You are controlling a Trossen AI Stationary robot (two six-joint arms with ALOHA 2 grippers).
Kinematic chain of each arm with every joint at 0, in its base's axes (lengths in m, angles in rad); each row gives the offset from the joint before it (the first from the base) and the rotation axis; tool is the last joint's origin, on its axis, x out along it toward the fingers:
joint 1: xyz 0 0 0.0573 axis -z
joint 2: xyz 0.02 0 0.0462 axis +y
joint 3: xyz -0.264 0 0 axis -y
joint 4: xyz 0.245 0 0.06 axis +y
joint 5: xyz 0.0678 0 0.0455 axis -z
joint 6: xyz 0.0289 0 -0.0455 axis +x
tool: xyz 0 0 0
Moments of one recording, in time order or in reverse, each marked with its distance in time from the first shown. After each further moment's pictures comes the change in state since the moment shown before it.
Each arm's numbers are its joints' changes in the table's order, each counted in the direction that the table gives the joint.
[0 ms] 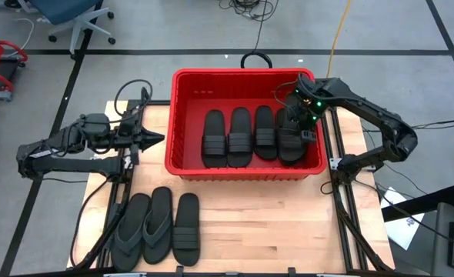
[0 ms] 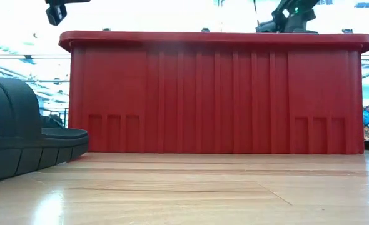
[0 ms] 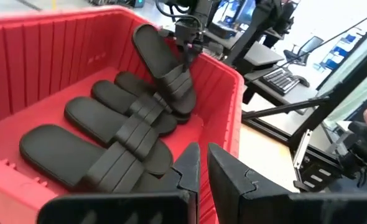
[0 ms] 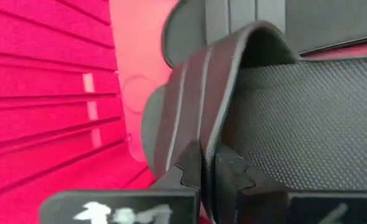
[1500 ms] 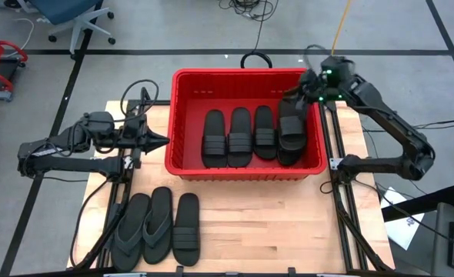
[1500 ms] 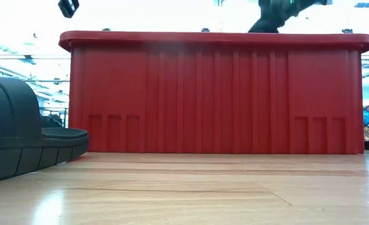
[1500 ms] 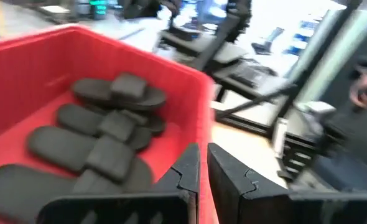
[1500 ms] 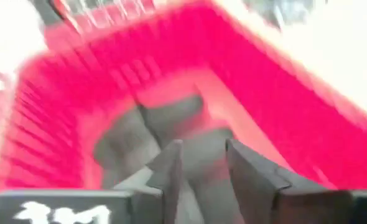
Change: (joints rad) left arm 0.000 0.048 0.000 -0.120 0.140 0.127; right arm 0.050 -0.271 -0.002 -0.698 -0.190 0.535
